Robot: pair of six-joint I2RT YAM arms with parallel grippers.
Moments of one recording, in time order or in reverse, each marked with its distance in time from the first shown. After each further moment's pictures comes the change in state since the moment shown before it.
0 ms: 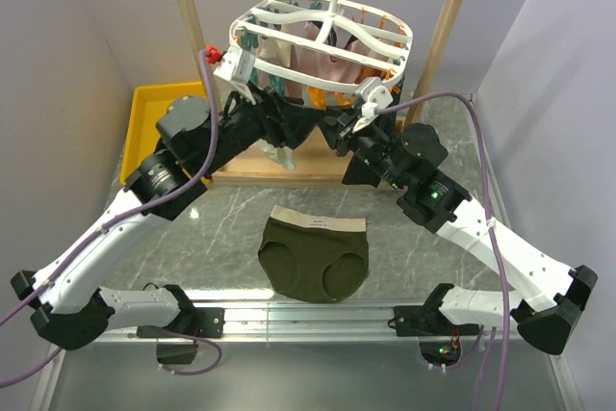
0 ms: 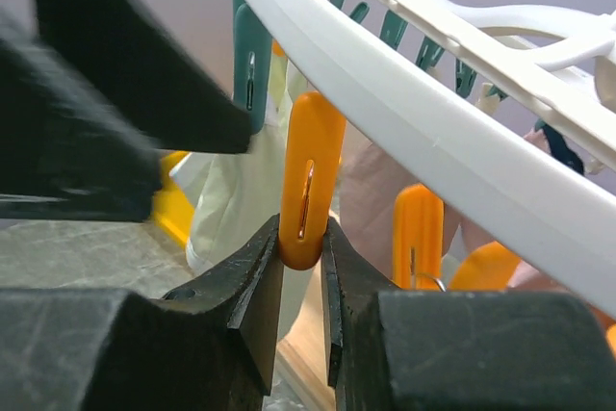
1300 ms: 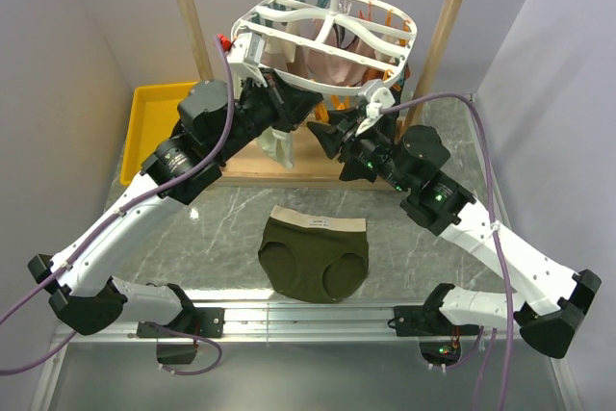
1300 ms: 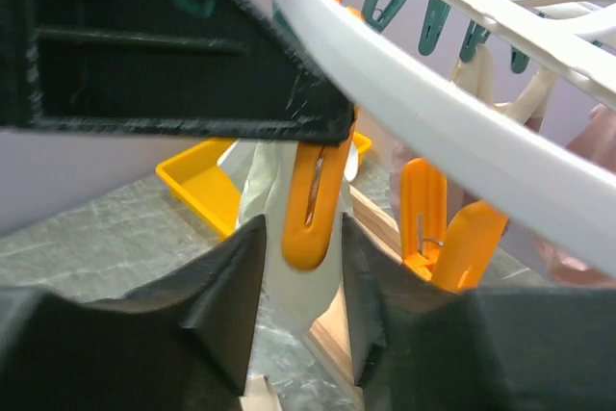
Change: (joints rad) left arm 0.013 0.128 0.117 -0.058 -0.084 -0.117; right arm -0.006 -0.021 -0.009 -0.043 -0.047 0.086
